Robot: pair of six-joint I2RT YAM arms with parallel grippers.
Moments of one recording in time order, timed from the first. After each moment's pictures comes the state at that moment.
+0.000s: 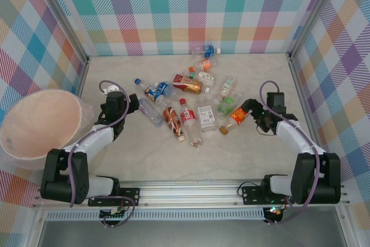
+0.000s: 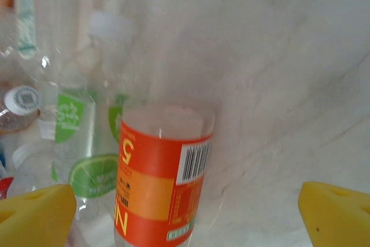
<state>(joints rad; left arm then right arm) -0.14 1.30 0.63 0.10 -0.31 -0.35 0.03 1.28 0.70 -0.36 -0.21 0.77</state>
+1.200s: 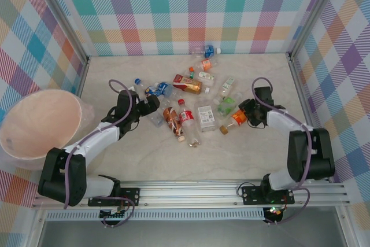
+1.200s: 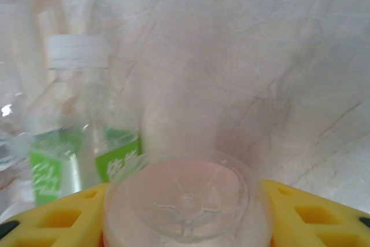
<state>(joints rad) -0.31 1.29 0.71 -0.03 0.00 -0.62 0.12 1.45 0.77 -0.27 -0.08 0.98</state>
